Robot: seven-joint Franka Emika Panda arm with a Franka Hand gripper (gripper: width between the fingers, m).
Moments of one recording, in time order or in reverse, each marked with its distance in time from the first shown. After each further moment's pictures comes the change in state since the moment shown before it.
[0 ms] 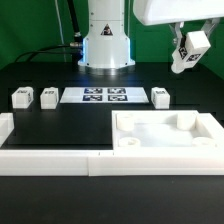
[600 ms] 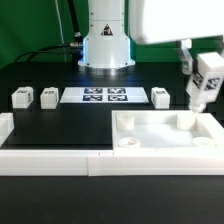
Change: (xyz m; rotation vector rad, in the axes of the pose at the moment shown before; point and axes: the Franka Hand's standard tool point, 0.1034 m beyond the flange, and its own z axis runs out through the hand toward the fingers) arm 0.099 0.033 0.002 -0.025 0.471 0.015
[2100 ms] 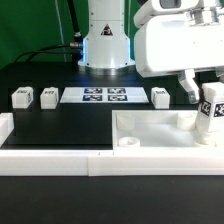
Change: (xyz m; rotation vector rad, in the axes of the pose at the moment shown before) arm -0.019 -0.012 0.036 -0.031 0.225 -0.037
